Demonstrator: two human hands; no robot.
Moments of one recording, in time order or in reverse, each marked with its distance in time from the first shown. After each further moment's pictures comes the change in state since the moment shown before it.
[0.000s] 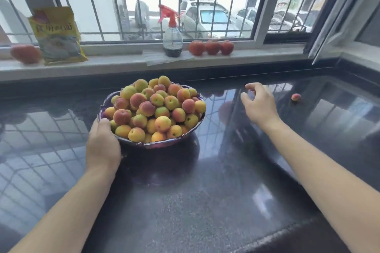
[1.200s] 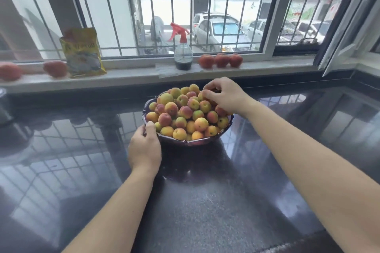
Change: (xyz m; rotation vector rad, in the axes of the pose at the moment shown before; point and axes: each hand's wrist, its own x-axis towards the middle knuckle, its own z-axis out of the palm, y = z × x) left_hand -0.023 0.006 0.052 0.132 0.004 0.030; right_hand 0.023 -0.107 0.017 0.081 -0.426 -0.230
